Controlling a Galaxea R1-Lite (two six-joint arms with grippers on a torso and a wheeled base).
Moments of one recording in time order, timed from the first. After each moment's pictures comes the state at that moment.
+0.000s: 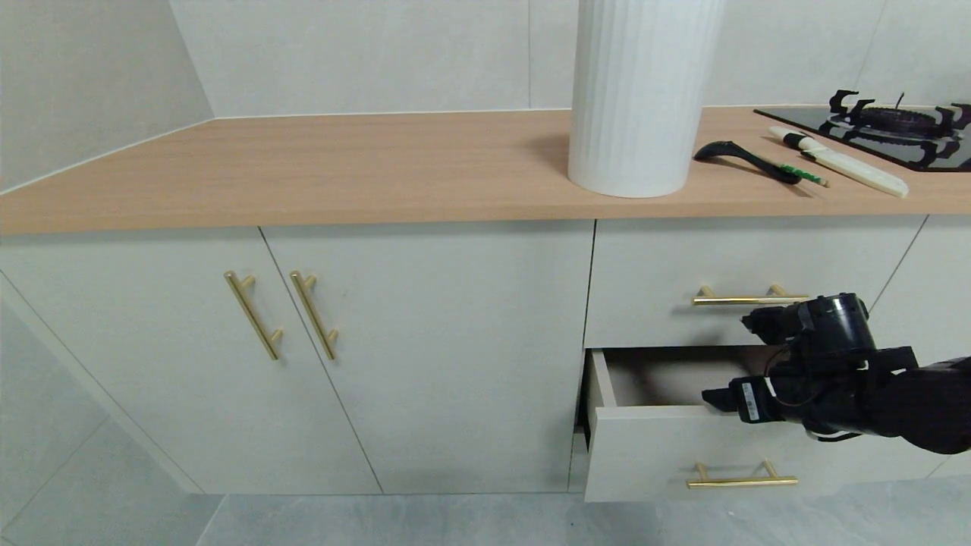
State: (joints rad) left arm 0.00 0.00 0.00 0.00 -0.03 0.01; right arm 0.21 1.86 -0.72 -0.38 -0.13 0.05
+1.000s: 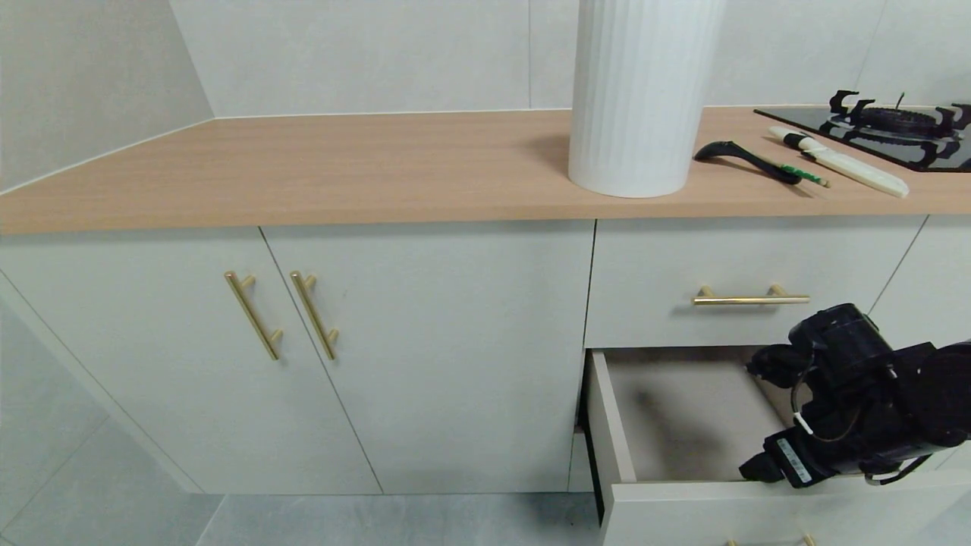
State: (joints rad) left arm 0.00 0.00 0.00 0.00 -0.03 0.01; right arm 0.25 1.74 -0.79 0.17 -0.13 -0.08
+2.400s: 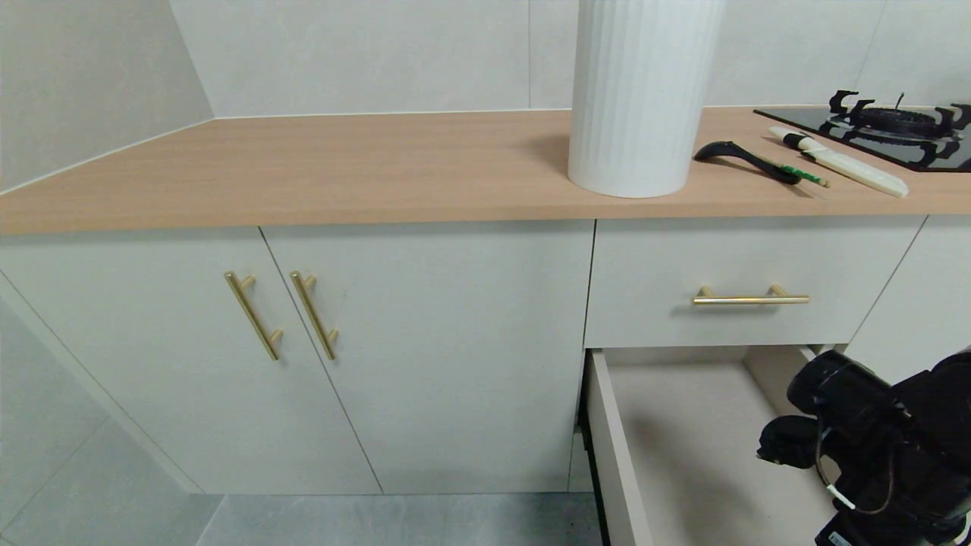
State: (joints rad) left arm 0.00 0.00 0.00 0.00 -0.03 0.01; right arm 0.36 1.69 -0.79 0.59 -0.14 -0.17
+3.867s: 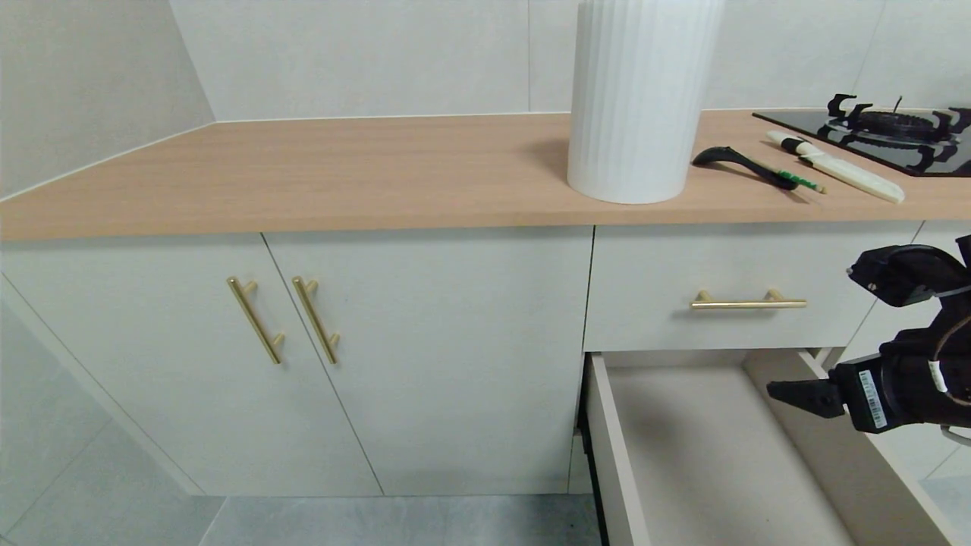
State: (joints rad) left arm 0.00 0.00 0.00 0.00 -0.03 0.01; right arm 0.35 1.33 -0.86 0.20 -0.14 0.03
